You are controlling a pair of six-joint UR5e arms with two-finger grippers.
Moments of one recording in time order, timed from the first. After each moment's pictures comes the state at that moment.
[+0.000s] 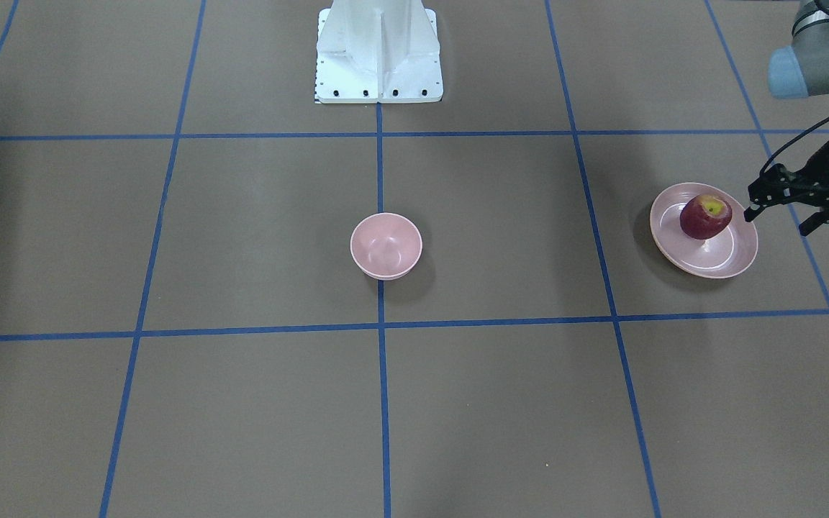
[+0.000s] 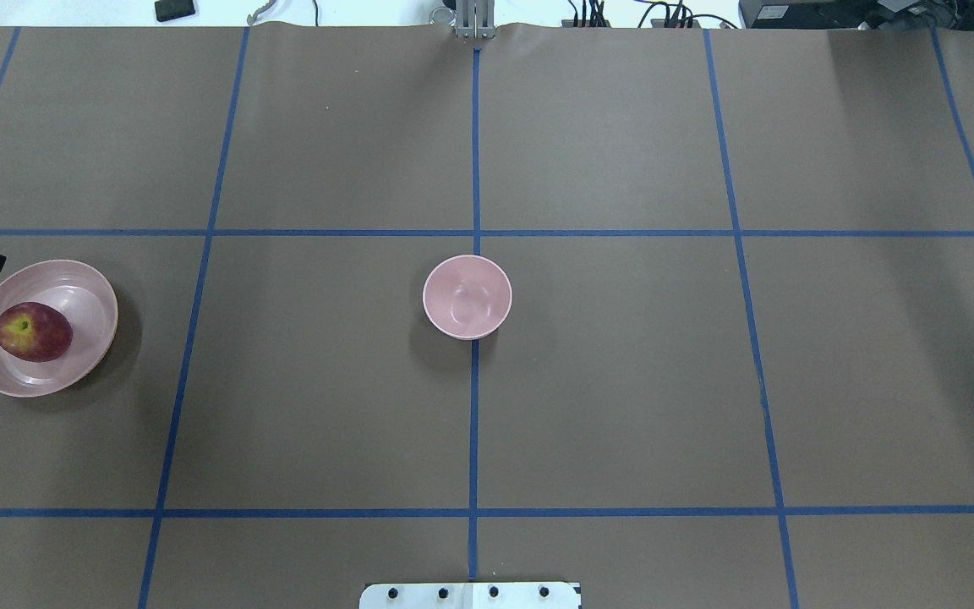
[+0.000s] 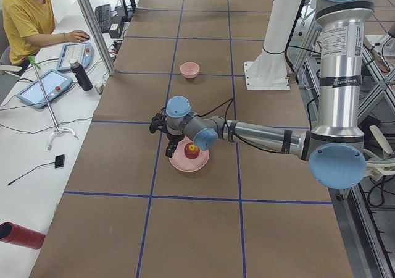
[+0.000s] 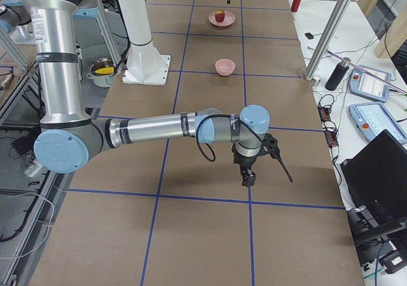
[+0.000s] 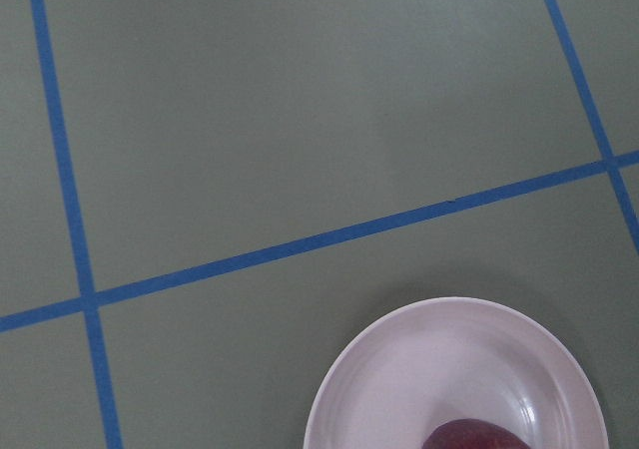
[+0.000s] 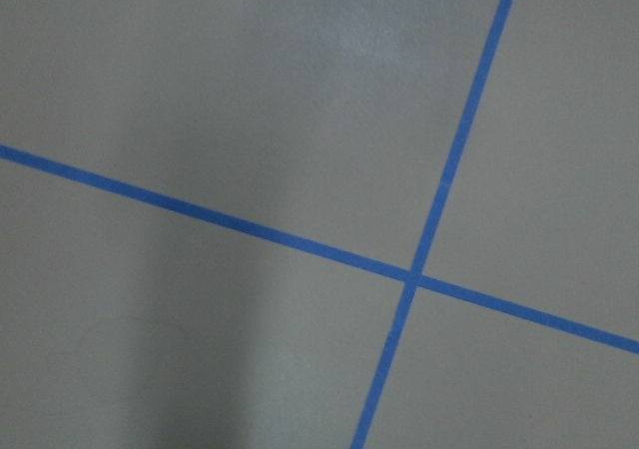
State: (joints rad) left arm -1.13 -1.53 -1.71 -2.10 -2.24 -0.44; right arm 1.51 -1.51 1.66 -1.66 2.29 -0.22
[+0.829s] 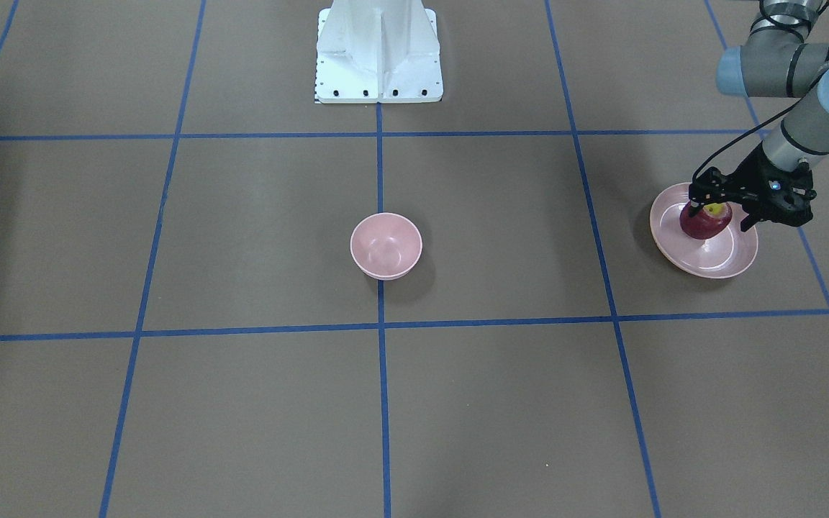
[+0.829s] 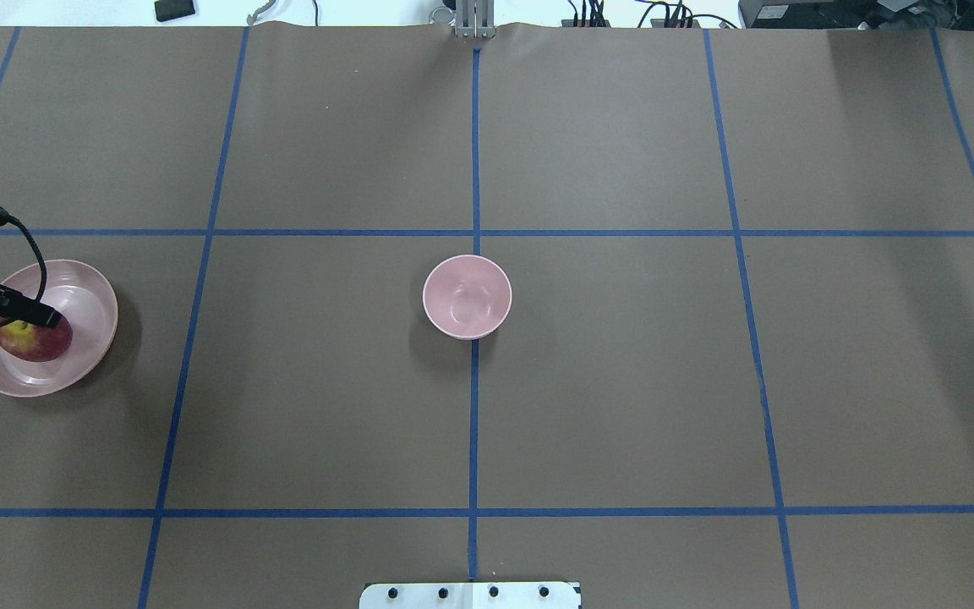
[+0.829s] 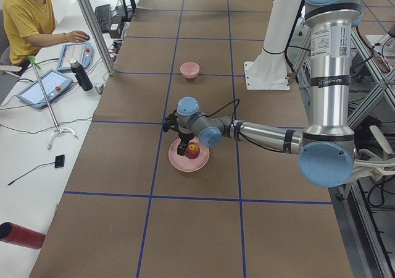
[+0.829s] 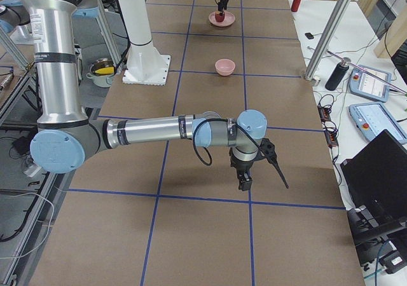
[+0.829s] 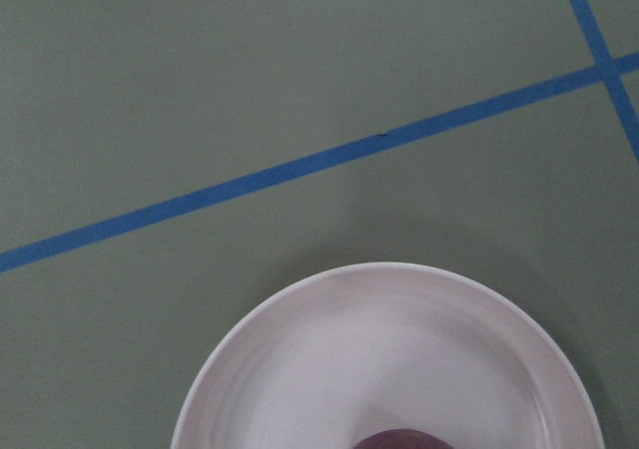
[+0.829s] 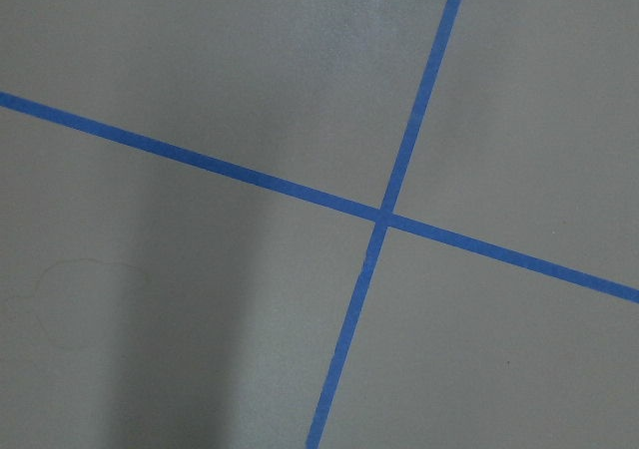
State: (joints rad) left arm -0.96 -1.50 -1.71 -2.12 -2.16 -0.49; right arm 1.51 -1.52 1.65 -1.66 2.29 -0.22
